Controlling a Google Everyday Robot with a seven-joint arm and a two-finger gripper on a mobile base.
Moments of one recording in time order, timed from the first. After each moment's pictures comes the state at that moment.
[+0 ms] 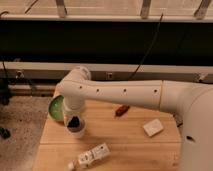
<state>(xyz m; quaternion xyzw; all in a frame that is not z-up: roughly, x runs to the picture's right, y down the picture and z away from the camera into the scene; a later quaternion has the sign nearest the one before) -0.152 0.150 0.678 -0.11 -0.35 -0.74 0.56</state>
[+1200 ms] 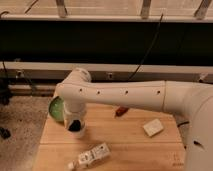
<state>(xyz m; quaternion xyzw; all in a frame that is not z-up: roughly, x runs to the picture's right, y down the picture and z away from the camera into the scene) -0.140 0.161 0.665 -0.13 -0.35 -0.74 0.56</state>
